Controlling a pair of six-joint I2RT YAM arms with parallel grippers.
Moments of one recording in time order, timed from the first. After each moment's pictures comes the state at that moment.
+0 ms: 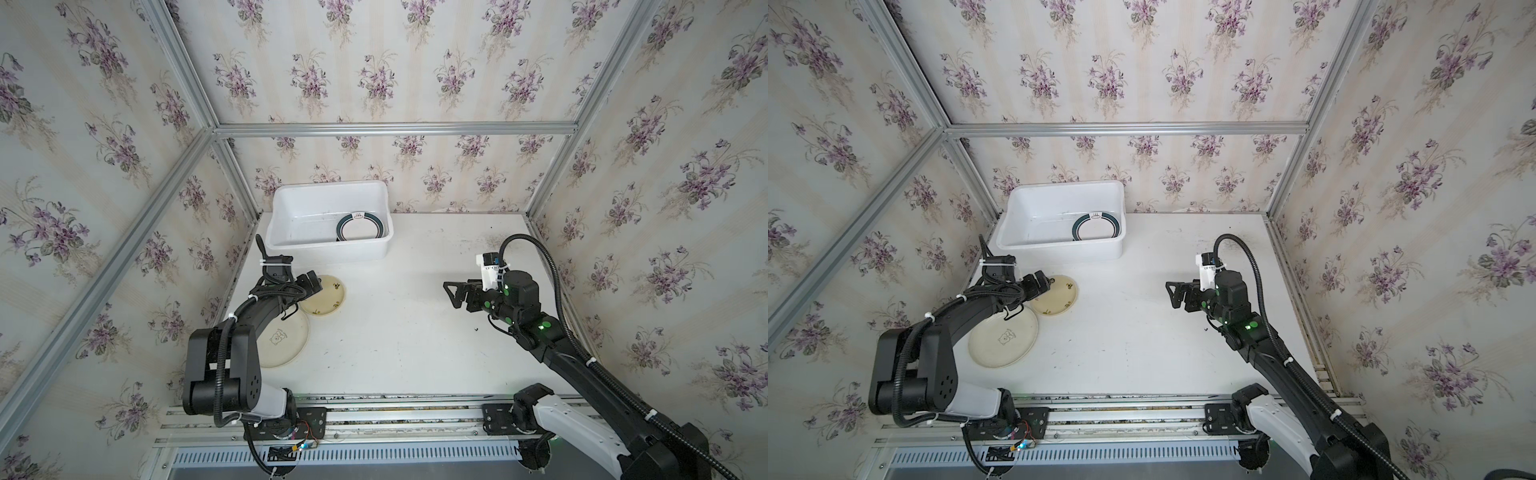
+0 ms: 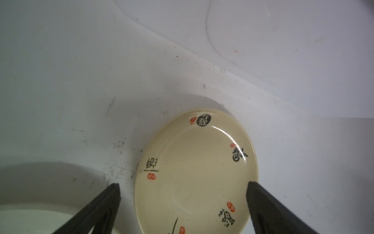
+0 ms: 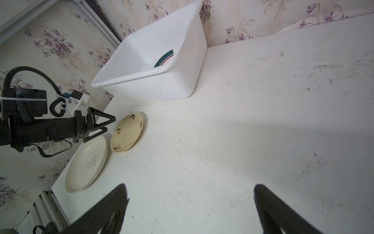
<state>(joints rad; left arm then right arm) 0.09 1.49 0.79 -0.26 0.15 -0.41 0.35 0.91 0.62 -0.16 -0.25 0.39</state>
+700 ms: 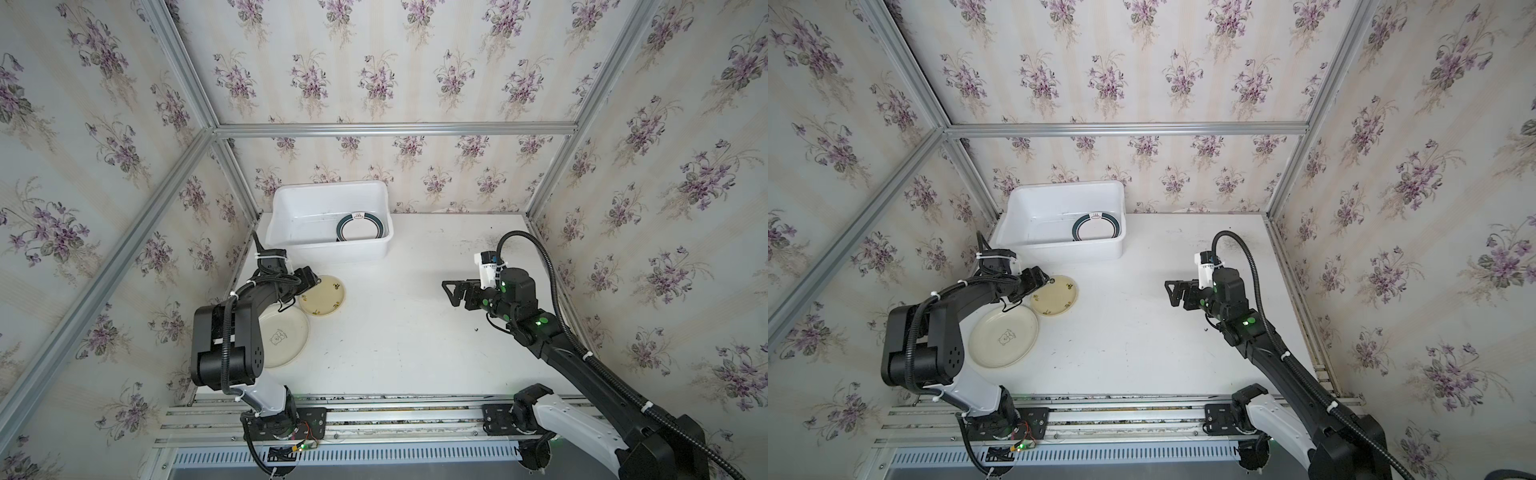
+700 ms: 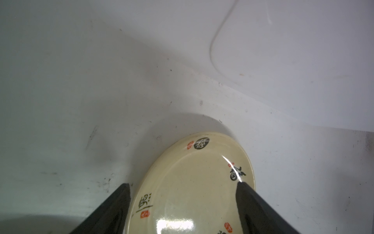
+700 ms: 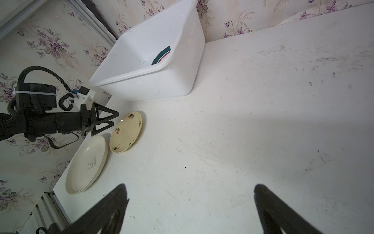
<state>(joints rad) 0.15 1.64 0.90 -0.25 0.29 -0.38 0.35 0.95 0.65 -0.17 -0.25 0.41</state>
